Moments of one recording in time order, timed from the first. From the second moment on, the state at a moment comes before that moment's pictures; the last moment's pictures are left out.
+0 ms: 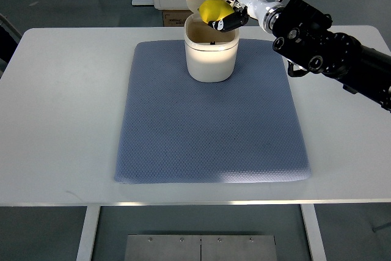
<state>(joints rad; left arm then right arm) 0.04 0.00 -0.06 -0.22 -0.08 0.05 -0.22 1.44 0.00 -0.36 0.47 -0.42 -0.13 0.22</state>
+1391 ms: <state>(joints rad) 0.04 0.00 -0.06 -0.22 -0.08 0.05 -0.22 1.47 -0.20 -0.35 0.74 -0.42 -0.11 0.28</state>
